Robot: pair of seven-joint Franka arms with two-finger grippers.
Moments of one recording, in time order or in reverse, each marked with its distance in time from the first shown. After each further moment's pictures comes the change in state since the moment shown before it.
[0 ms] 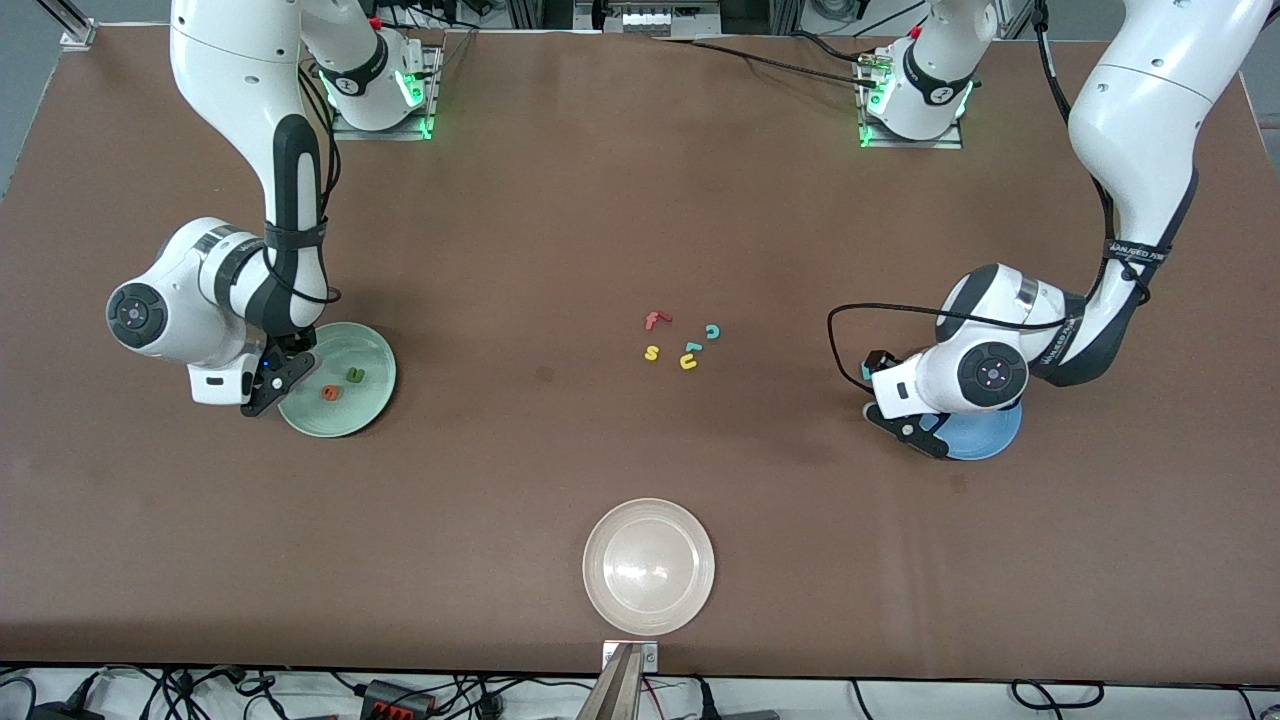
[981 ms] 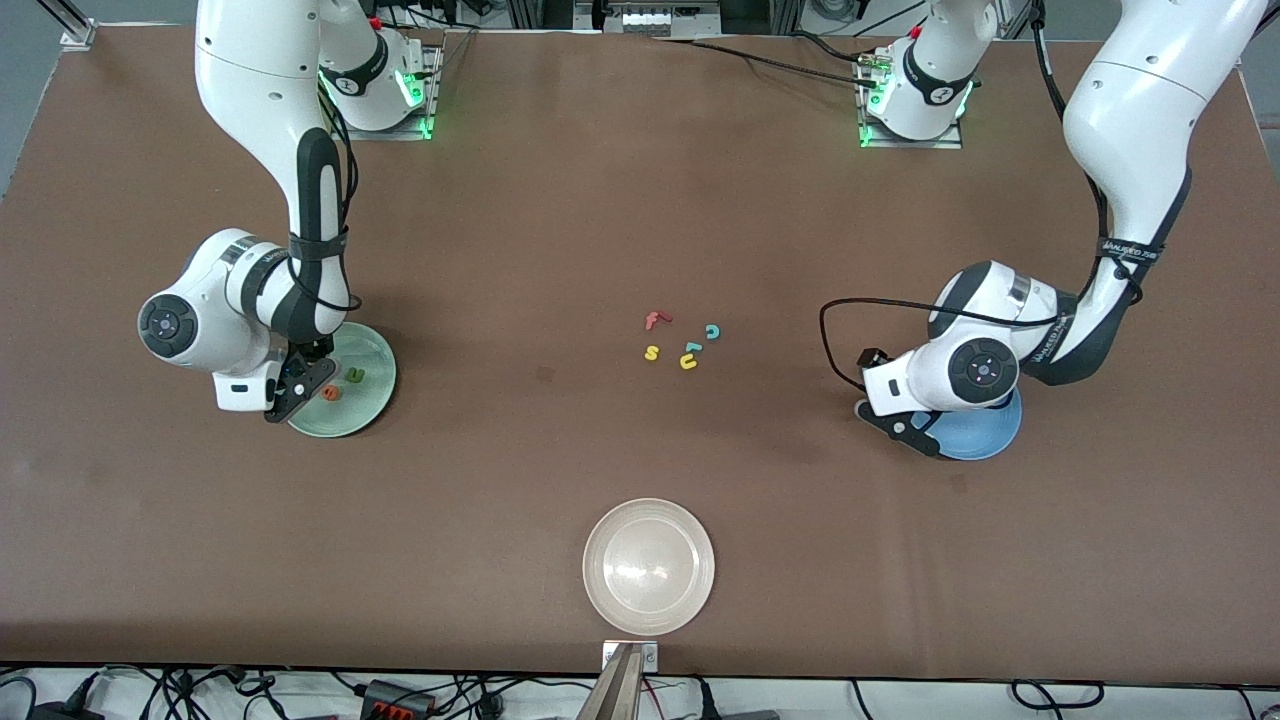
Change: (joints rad) left arm -0.015 -0.002 -0.012 -0.002 0.000 0.001 -0.015; right arm 0.000 0.037 0.039 0.016 0.032 0.013 0.000
